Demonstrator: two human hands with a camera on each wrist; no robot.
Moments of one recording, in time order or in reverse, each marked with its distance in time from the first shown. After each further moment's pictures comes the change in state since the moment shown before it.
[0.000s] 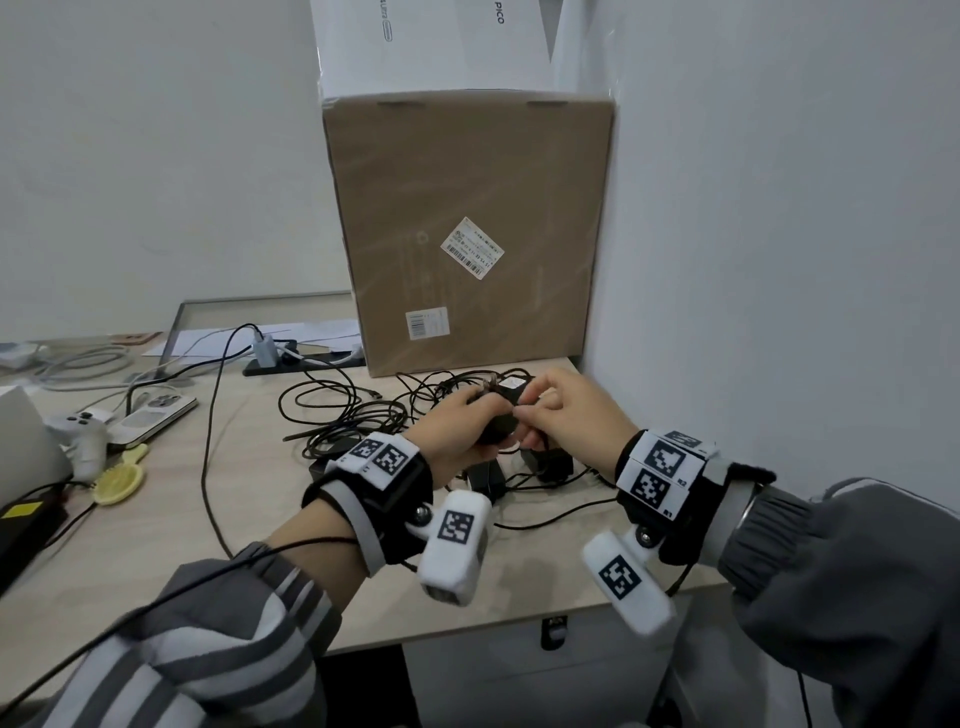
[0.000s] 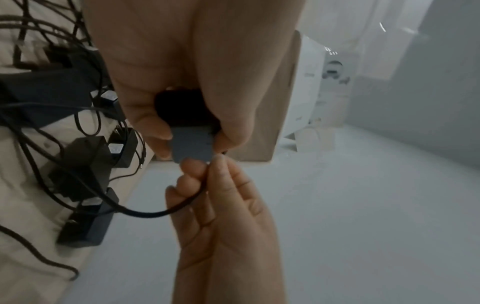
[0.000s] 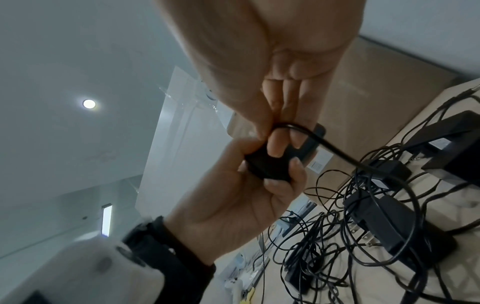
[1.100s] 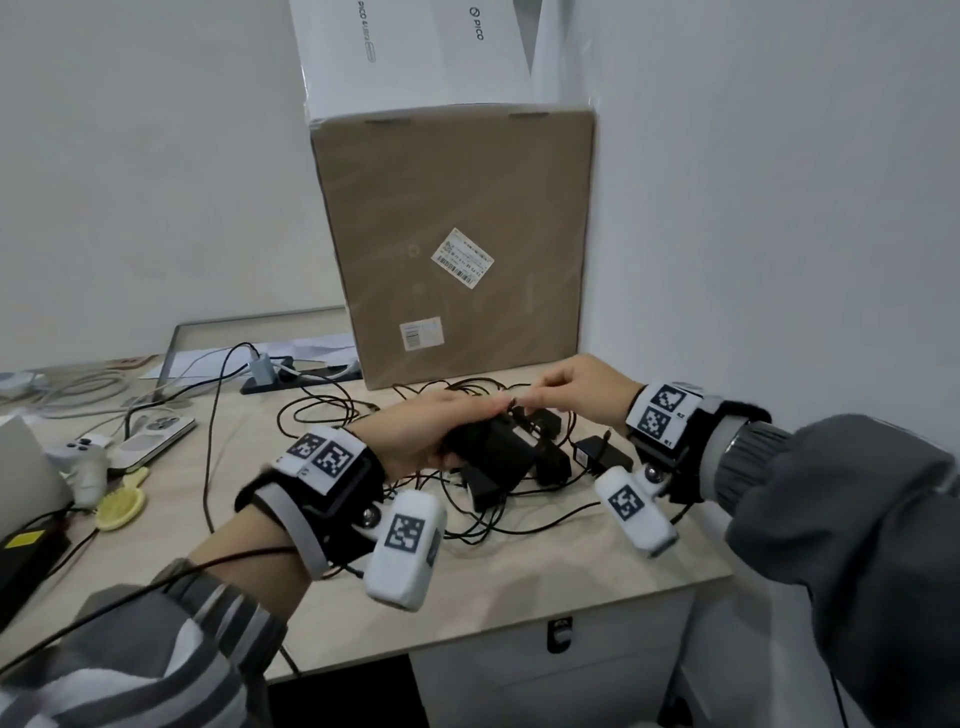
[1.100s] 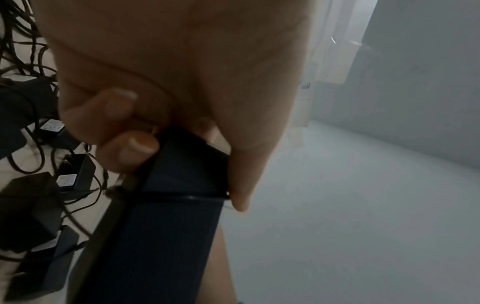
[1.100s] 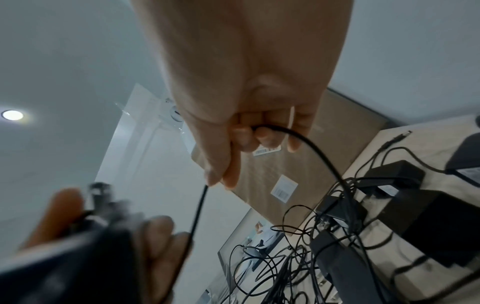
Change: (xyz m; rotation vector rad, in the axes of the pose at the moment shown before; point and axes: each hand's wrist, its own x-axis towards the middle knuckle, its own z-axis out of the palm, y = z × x) left_hand -0.040 0.037 -0.020 0.264 -0.179 -0.028; right_hand 0.029 0.003 -0.038 -0.174 -0.143 -0.051
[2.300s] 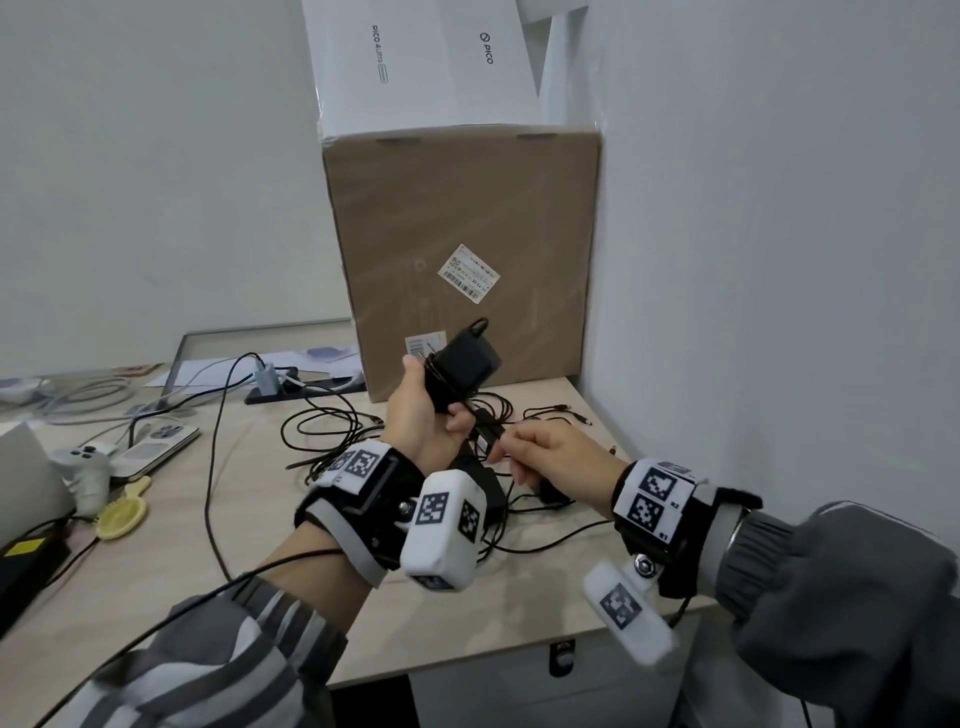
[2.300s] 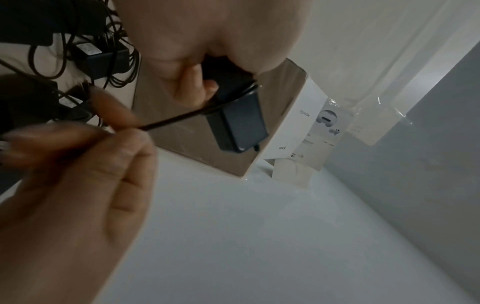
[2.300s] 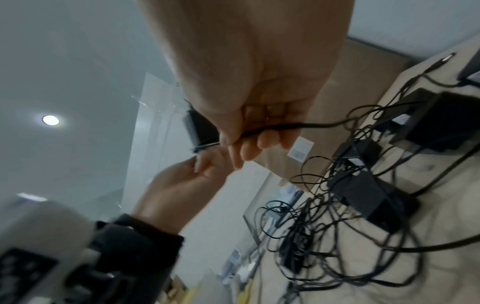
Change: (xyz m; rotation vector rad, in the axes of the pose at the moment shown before) left_hand 0.041 -0.004 -0.008 -1.007 0.377 0.110; right_hand -0.027 -0.005 0.051 0.202 -0.085 -0.074
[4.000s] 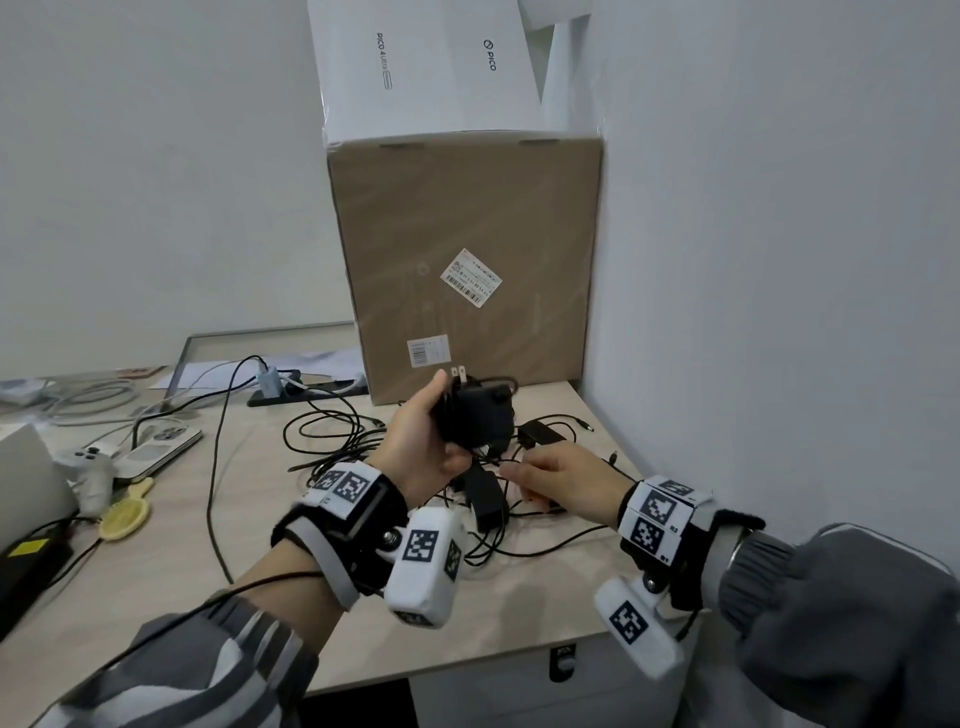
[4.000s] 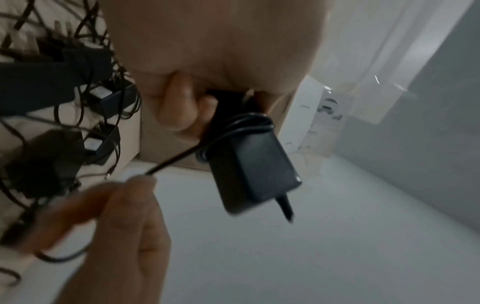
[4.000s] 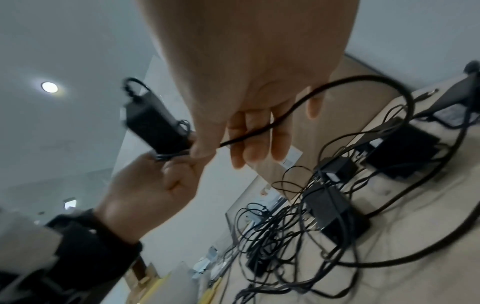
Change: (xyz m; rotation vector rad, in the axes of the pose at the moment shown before) left_hand -0.018 -0.006 -0.016 0.267 -0.152 -0.071; right_hand -0.004 0.018 -0.003 -0.272 -0.021 0.088
